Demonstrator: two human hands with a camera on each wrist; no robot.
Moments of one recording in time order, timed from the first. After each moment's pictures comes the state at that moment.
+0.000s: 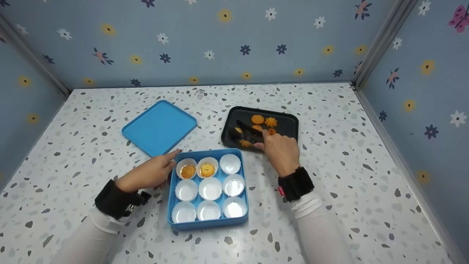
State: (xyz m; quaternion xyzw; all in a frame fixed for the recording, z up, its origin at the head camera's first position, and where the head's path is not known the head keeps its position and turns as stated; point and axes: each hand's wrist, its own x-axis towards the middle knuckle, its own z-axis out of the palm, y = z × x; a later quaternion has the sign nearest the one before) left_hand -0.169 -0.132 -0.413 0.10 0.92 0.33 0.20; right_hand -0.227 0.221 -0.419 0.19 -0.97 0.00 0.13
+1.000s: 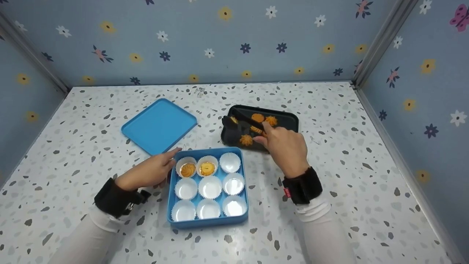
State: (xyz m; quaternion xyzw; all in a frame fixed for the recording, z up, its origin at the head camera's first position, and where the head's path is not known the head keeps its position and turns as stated) left_hand -0.170 -0.132 -0.415 0.10 0.91 0.33 0.21; right_hand -0.205 0.222 -0.379 0.19 -0.97 0.03 0.16
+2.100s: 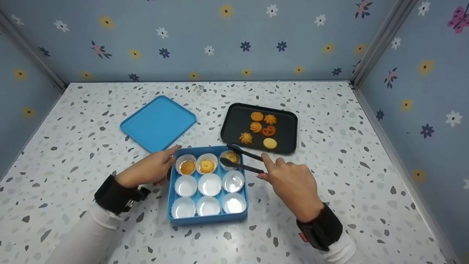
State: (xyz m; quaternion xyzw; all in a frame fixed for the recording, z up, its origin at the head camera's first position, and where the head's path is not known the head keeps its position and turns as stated) left_hand -0.169 -0.131 -0.414 0.10 0.91 0.33 0.21; right_hand -0.121 0.233 -0.383 0.30 -0.93 -0.05 0.22
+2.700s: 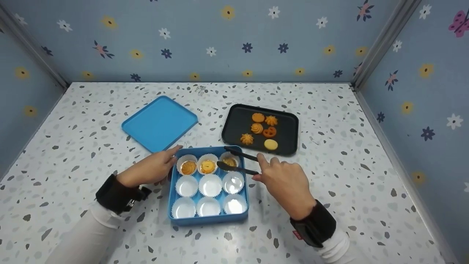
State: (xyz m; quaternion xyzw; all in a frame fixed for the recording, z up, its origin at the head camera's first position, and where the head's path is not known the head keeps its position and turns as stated) left_hand -0.169 -0.130 -0.413 0.11 0.92 0.33 0.20; right_hand -0.127 0.218 -0.382 0.29 -0.94 -0.08 0.18
